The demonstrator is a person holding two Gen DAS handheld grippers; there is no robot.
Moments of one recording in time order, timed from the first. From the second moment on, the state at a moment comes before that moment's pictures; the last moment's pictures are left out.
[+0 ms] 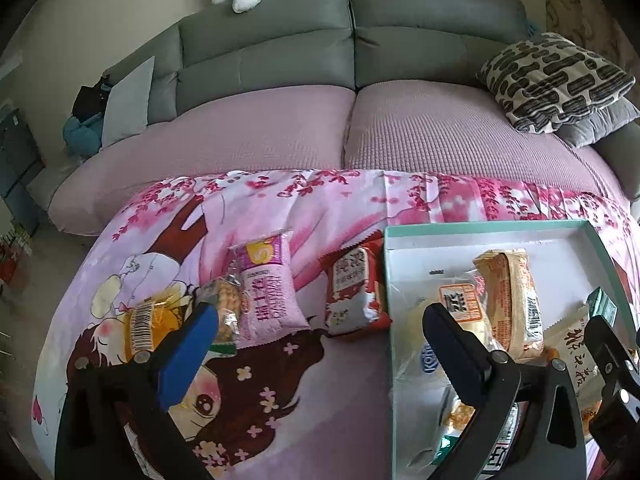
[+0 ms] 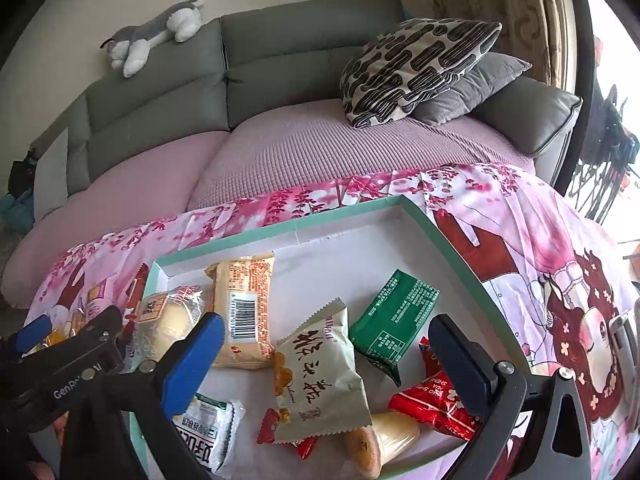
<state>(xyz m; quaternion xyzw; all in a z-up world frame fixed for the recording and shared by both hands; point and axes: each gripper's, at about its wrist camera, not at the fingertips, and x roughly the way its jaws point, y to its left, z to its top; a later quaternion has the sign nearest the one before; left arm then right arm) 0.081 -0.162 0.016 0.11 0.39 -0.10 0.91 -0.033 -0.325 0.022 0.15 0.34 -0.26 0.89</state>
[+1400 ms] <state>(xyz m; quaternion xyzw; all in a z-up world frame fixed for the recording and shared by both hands) 0.110 0.084 0.015 -0.02 0.41 0.09 0.91 0.052 -0.139 0.005 0.06 0.37 -0.08 0.92</state>
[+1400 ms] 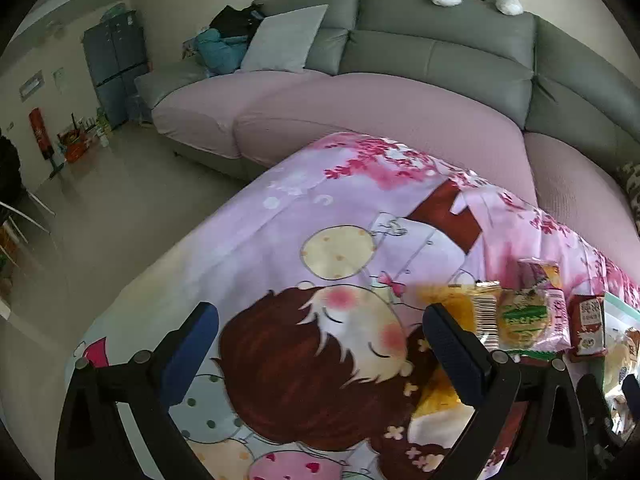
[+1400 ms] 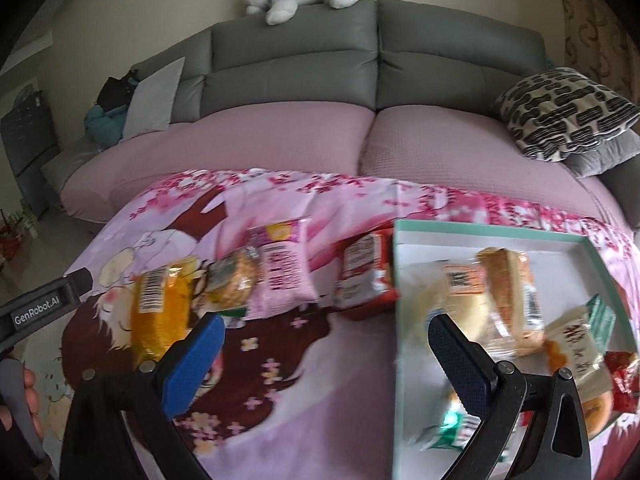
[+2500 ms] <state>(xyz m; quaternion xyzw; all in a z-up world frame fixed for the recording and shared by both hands) 0.145 0.031 -0.041 -0.10 0.51 -0.05 0.85 0.081 -0.127 -0.015 0.00 0.39 -0.08 0.92</state>
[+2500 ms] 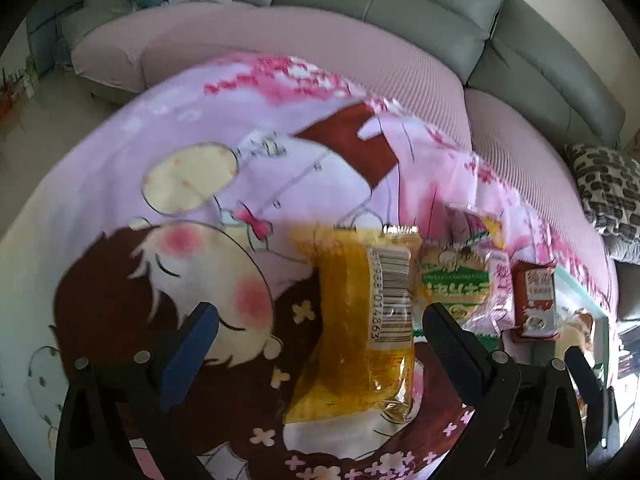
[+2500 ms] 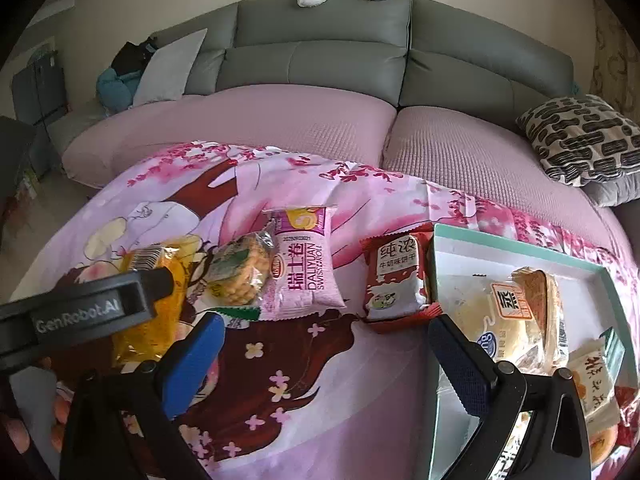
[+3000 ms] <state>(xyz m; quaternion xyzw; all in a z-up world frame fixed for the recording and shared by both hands) 0.140 0.029 -0.032 -0.11 0.51 -0.08 0.85 0.094 -0.113 -0.016 -0.03 0.38 -0.07 0.92</state>
